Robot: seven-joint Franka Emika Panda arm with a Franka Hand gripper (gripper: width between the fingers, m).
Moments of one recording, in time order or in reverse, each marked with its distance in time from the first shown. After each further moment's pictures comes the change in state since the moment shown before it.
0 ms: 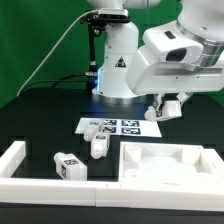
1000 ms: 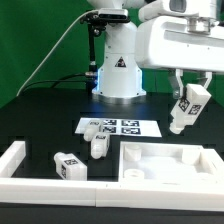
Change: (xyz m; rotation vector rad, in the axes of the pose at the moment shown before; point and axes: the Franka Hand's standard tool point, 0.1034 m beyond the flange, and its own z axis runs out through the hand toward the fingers) arm 0.044 0.017 -0.052 -0.099 0.742 -0.023
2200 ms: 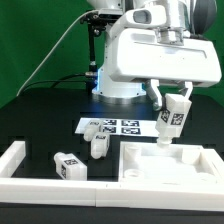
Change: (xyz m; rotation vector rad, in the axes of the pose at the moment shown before) arm 0.024 0.043 0.014 0.024 0.164 0.098
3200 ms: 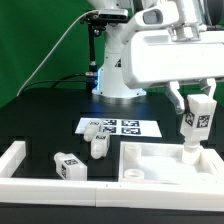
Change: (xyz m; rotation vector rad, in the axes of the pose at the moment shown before) arm 0.015 -0.026 0.017 0.068 0.046 0.061
